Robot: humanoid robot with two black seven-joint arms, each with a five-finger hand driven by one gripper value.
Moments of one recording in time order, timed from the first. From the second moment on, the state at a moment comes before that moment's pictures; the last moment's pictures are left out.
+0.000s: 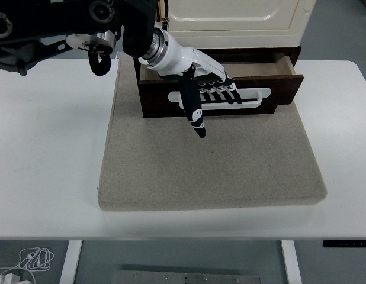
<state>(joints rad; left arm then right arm) -1.75 0.42 0.07 -1.34 0.36 -0.47 0.42 -0.03 0.00 -0.04 0.16 0.01 -0.01 -0.09</state>
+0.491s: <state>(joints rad) -1.77 0.43 0.06 -1.36 0.33 -0.51 0.42 -0.03 0.00 -0.04 0.16 0.01 -0.01 -0.09</state>
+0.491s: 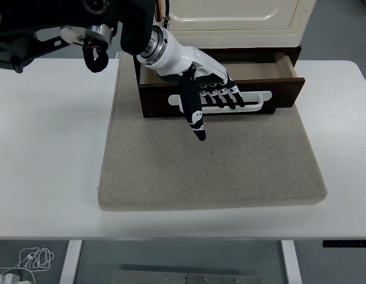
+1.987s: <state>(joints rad) -1.55 0.56 -1.11 -0.85 0.25 0.01 -0.03 -0.03 0.00 -0.04 0.16 0.01 -0.01 -0.09</state>
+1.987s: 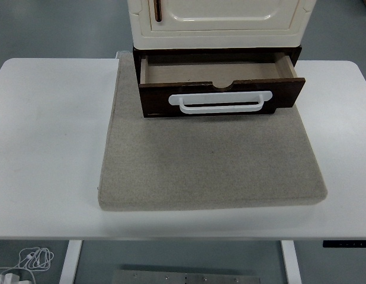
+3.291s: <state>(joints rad) -1.03 0.24 -1.04 -0.39 -0.06 -0.23 0.06 -0.03 0.00 -0.04 0.16 0.01 0.00 -0.09</state>
